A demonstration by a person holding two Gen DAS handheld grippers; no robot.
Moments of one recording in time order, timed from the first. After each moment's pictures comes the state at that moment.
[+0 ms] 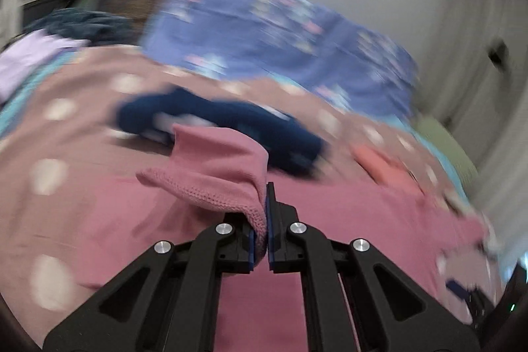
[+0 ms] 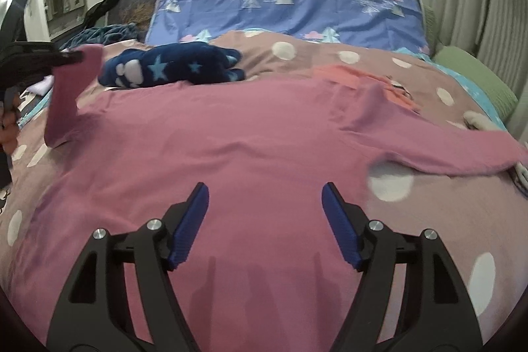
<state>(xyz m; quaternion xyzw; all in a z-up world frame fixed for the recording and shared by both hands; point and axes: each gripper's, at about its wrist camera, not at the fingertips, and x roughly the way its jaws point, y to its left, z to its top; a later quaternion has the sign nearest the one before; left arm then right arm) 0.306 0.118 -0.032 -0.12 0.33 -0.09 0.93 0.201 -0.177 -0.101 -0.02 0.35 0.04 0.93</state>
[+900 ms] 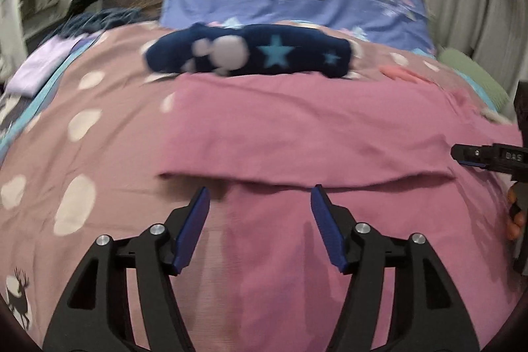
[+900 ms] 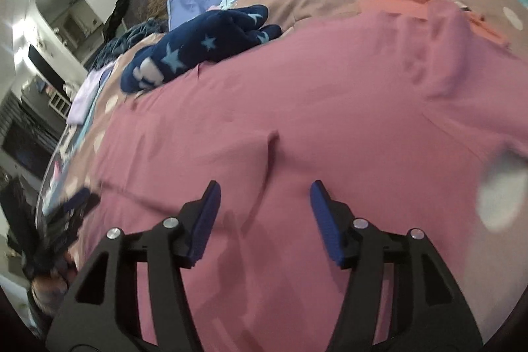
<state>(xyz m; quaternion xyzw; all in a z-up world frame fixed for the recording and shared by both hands) 0.234 0.157 -0.112 -0.03 0.38 -0.01 0.93 0.304 -0.173 -0.142 0.14 0.46 0.16 0.86</state>
